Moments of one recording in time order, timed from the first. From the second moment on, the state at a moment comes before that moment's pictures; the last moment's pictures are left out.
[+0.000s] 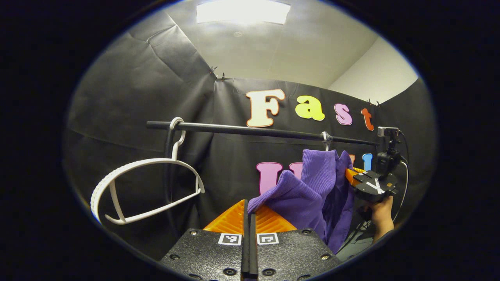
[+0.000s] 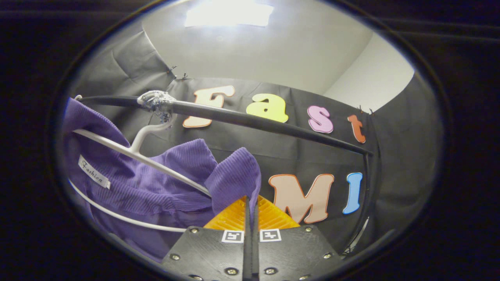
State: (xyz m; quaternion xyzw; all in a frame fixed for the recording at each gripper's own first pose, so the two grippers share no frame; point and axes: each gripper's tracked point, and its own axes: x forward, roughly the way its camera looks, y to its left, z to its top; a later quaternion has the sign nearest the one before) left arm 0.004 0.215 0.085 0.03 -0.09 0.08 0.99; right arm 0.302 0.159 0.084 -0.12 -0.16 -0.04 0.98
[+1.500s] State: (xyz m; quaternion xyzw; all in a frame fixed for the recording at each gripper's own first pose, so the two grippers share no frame) left arm 0.114 0.268 0.051 0.03 -0.08 0.14 0.99; right arm 0.423 0.099 0.049 -0.12 -0.13 -0.08 0.98
